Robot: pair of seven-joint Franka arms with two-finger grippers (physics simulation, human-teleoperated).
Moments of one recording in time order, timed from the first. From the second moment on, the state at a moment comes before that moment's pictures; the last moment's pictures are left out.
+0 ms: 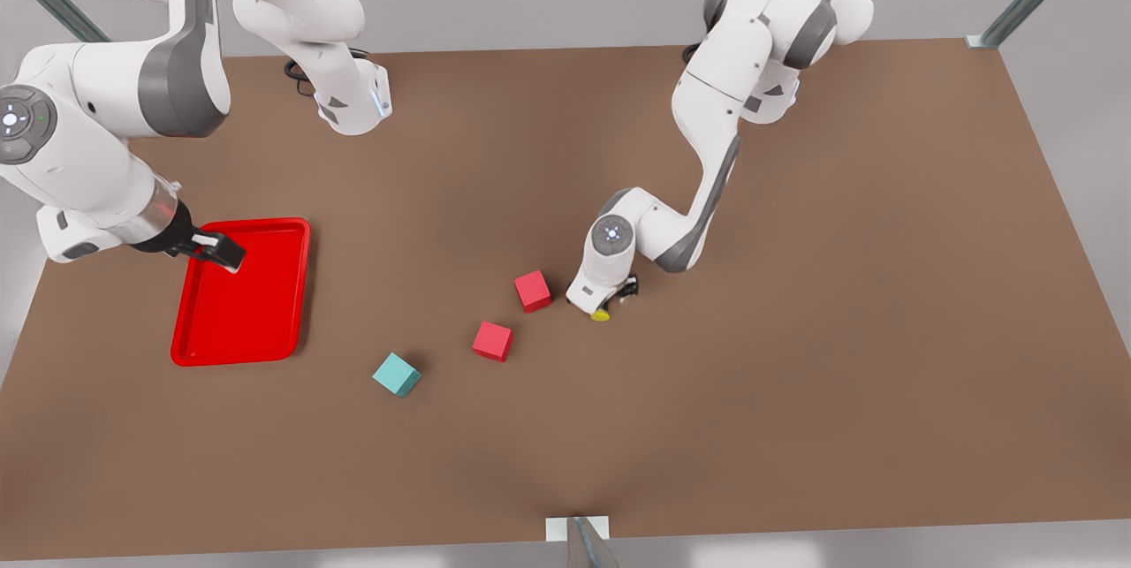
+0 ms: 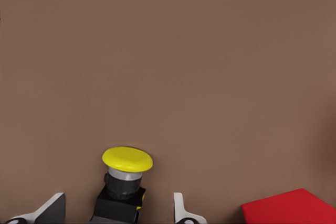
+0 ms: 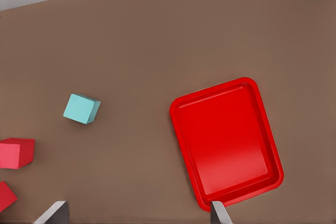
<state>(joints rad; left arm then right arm) -0.72 0.77 0.02 -1.58 -0.01 2.38 -0.81 -0.13 0.19 0.23 -1.35 -0.12 1.50 0.35</state>
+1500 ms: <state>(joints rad) -0.71 0.79 0.03 -1.58 0.01 2.44 -0.92 -0.16 0.19 0.23 -1.35 -0.13 1.47 0.13</state>
